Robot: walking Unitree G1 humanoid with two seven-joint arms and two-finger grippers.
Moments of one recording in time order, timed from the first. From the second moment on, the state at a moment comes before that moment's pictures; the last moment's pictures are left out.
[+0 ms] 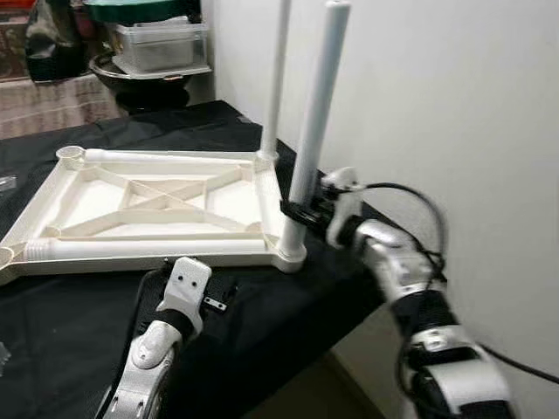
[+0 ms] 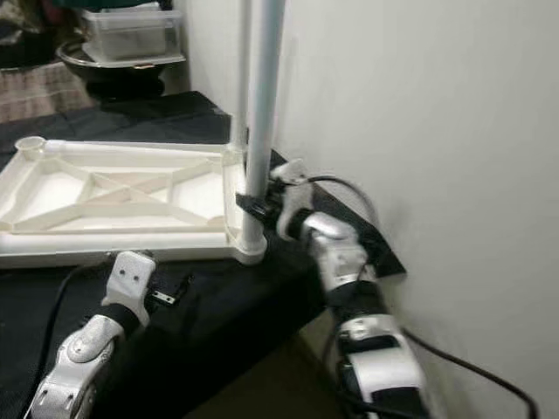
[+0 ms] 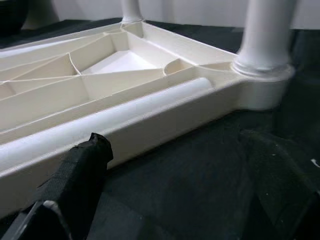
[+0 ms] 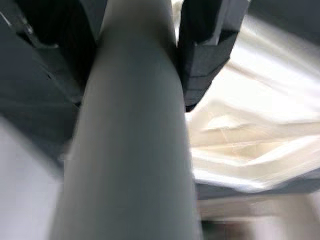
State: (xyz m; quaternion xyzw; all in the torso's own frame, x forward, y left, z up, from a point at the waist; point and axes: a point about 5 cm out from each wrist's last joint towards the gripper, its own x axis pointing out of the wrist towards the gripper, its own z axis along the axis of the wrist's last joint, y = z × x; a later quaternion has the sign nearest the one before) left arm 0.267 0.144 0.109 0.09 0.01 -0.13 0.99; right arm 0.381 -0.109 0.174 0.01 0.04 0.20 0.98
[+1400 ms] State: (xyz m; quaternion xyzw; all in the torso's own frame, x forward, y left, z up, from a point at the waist) left arm 0.267 0.143 0.110 0.09 0.01 -0.14 0.99; right arm 0.365 -0.086 0.176 0.04 0.04 0.00 1.00
